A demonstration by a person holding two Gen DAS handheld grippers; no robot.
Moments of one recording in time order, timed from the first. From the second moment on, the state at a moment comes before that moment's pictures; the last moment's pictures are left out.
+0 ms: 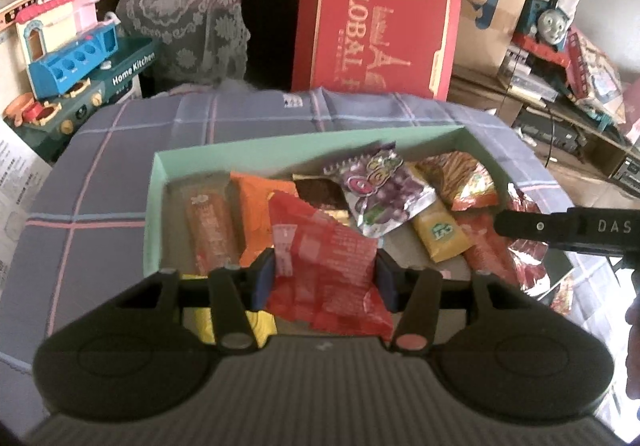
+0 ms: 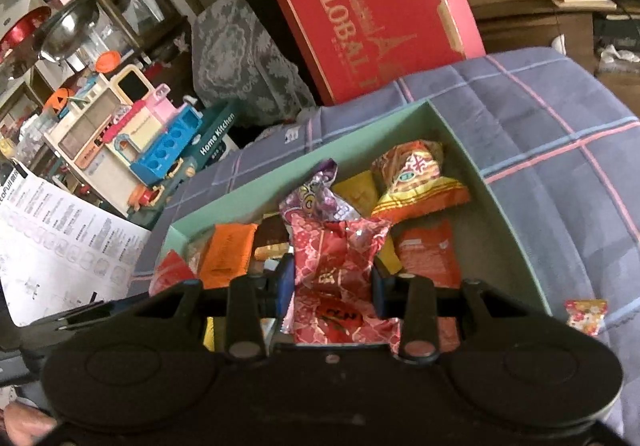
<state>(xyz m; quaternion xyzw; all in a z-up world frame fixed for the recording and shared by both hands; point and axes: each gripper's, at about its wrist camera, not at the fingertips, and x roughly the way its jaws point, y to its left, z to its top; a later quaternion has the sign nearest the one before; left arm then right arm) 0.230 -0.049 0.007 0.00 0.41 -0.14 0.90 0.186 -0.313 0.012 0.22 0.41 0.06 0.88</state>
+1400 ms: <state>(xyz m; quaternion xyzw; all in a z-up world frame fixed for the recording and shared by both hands) 0.099 -0.057 -0.017 0.04 0.45 -0.13 0.88 0.049 -0.344 0.009 0.26 0.42 0.00 0.87</state>
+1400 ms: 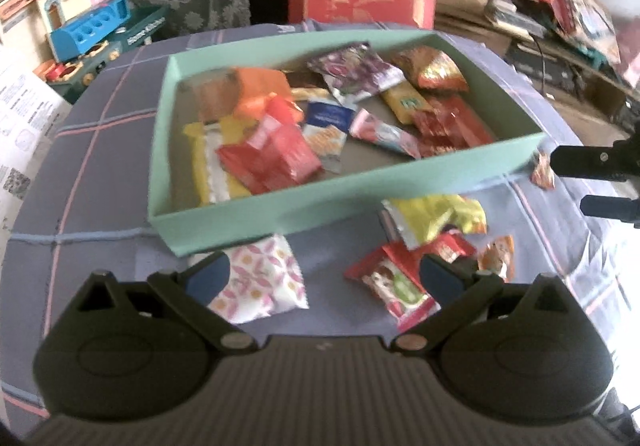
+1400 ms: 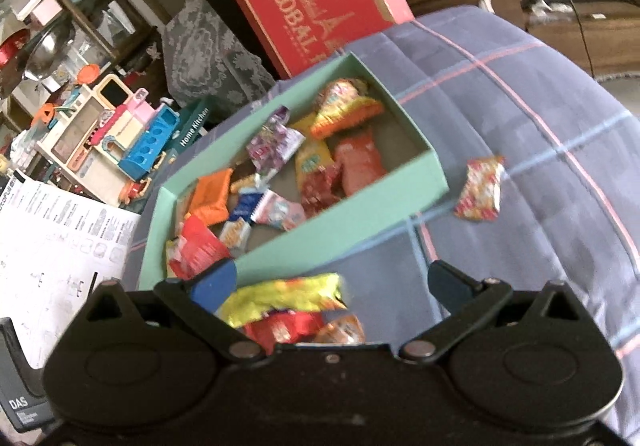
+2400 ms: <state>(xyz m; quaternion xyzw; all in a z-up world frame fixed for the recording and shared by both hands) 0.113 0.019 -0.049 -0.03 0.47 -0.03 0.88 0.111 -0.246 -0.018 0.12 0.46 0.13 0.87</state>
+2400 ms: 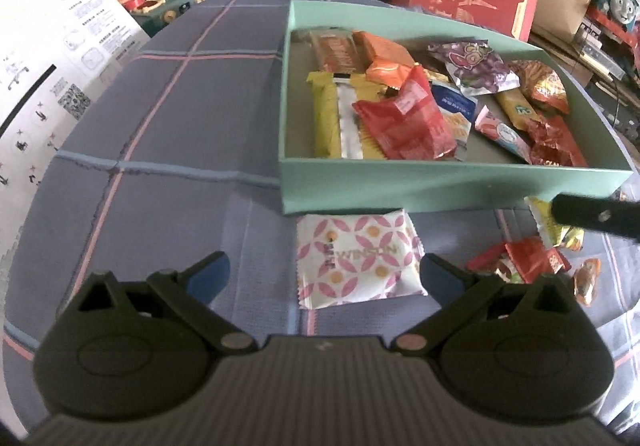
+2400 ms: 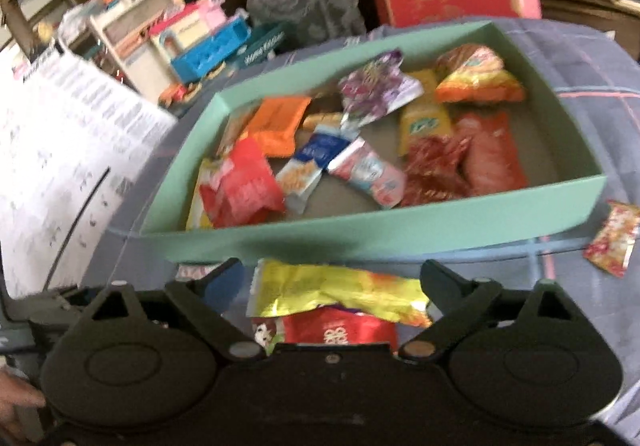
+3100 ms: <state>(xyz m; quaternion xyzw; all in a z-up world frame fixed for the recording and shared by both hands) 0.127 0.020 -0.069 -0.03 0.48 -0.02 0.88 0.075 -0.256 -0.007 0.10 0.48 0.08 0.87</state>
